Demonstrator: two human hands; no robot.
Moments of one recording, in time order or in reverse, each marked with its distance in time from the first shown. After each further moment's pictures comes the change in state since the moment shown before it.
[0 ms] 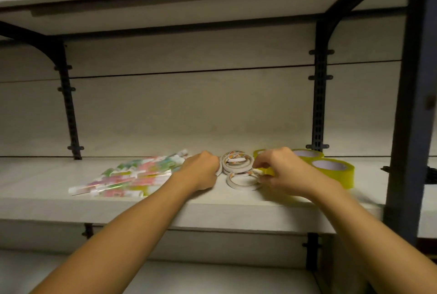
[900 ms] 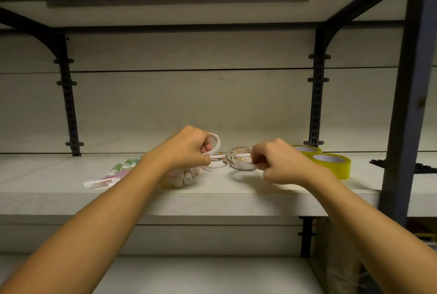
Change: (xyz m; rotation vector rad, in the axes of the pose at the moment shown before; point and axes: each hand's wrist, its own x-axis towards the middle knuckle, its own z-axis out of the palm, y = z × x) left_hand -0.060 -0.055 -0.068 -0.338 0.154 0.109; right_hand 0.003 -0.063 -0.018 -0.040 -0.061 0.064
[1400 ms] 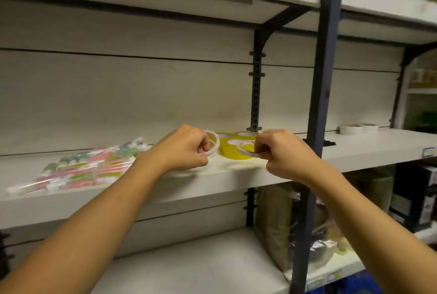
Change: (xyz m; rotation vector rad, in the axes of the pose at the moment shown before) left_hand -0.003 0.058 0.029 -0.136 -0.007 0.291; right_hand -0.105 -0.012 -0.041 -0.185 0.159 0.258
